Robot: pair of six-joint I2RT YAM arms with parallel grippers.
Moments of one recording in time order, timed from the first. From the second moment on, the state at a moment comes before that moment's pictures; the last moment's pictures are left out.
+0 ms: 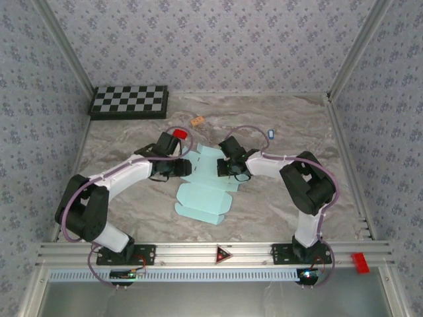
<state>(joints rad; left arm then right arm) -0.53 1.51 0.92 -0.50 0.10 -0.49 0.67 1.84 1.06 -0.24 -0.02 0.48</state>
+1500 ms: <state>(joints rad) -0.56 1.61 0.92 -0.36 0.25 -0.43 0.67 1.85 1.06 -0.23 -0.01 0.48</state>
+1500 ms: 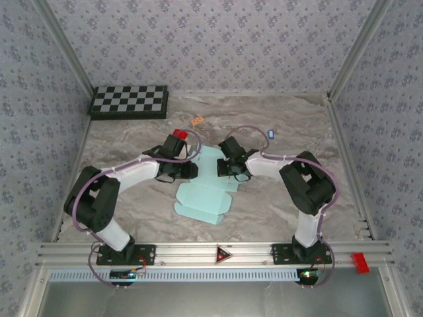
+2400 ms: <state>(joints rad) -0.71 1.46 0.98 -0.46 0.12 -0.40 0.68 1.85 1.06 -0.24 0.01 0.50</state>
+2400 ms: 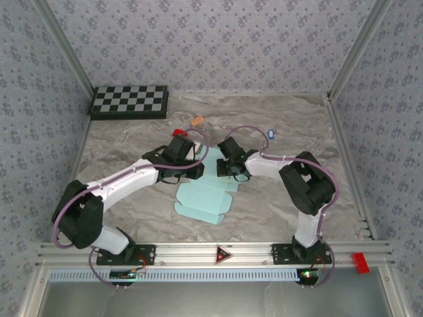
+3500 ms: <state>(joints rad) -0.77 1.71 0.93 -0.32 0.03 -0.40 0.47 1.85 1.38 -0.42 -0.13 0.18</state>
